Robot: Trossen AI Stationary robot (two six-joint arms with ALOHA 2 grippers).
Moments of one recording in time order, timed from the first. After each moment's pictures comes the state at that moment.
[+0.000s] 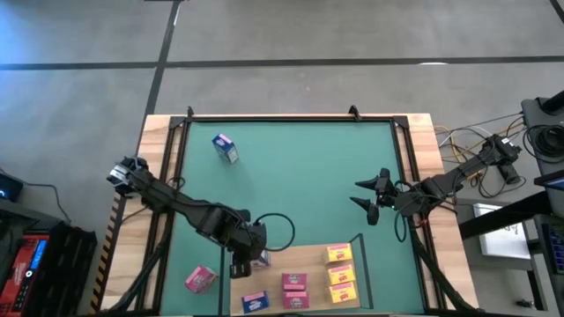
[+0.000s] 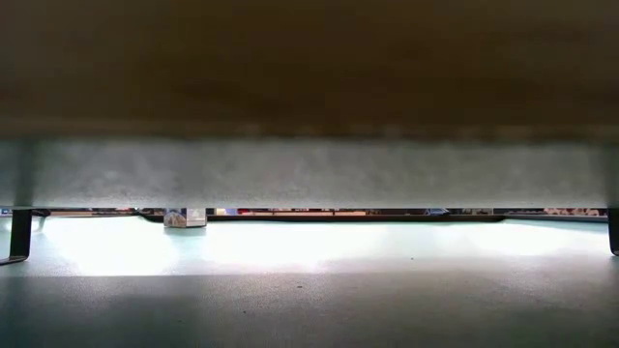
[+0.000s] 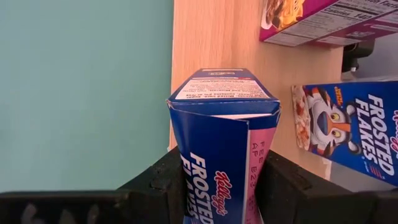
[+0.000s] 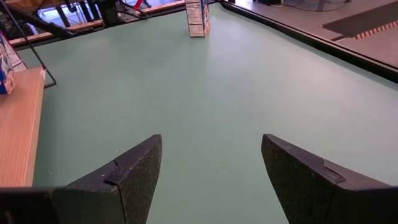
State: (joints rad) left arm -0.48 1.71 1.53 -1.04 0.01 -0.61; right arm 0.49 0.58 0.21 -0.15 0.76 0.52
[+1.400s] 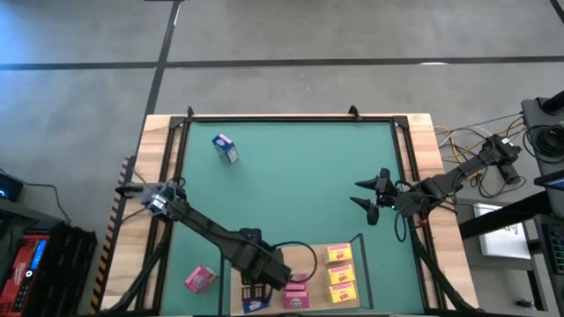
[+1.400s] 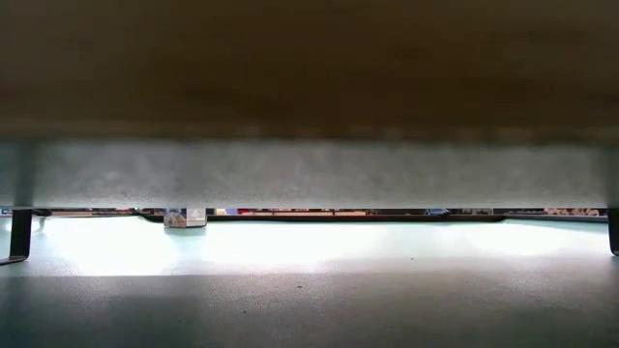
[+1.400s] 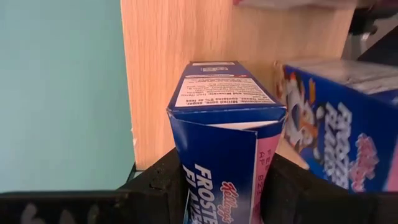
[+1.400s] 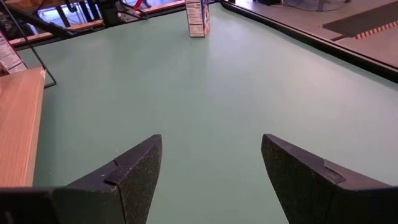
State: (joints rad) left arm -0.54 2.16 2.15 -1.50 0.08 -0.64; right arm 0.49 0.58 0.21 -0.15 0.76 0.52
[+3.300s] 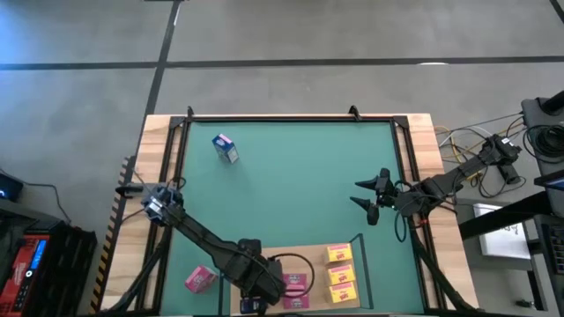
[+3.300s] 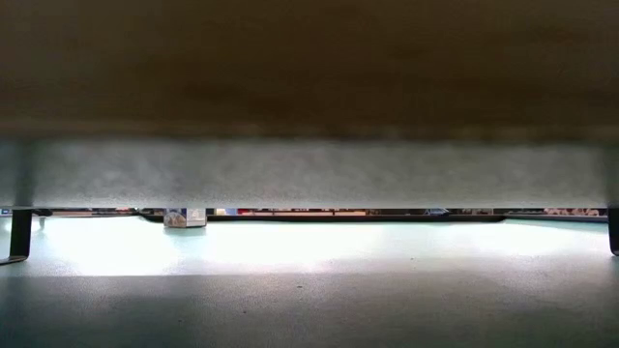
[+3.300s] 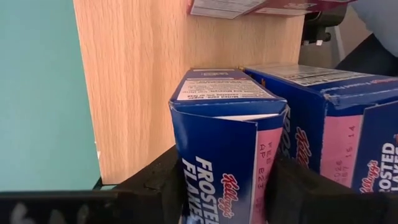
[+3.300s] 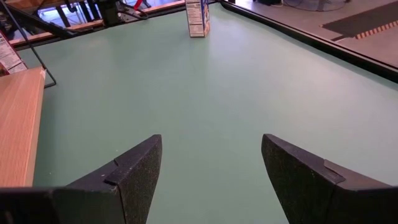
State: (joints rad) left arm -0.60 2.16 2.15 -1.41 0.07 -0.69; right arm 0.49 0.58 0.21 -0.15 0.76 0.52
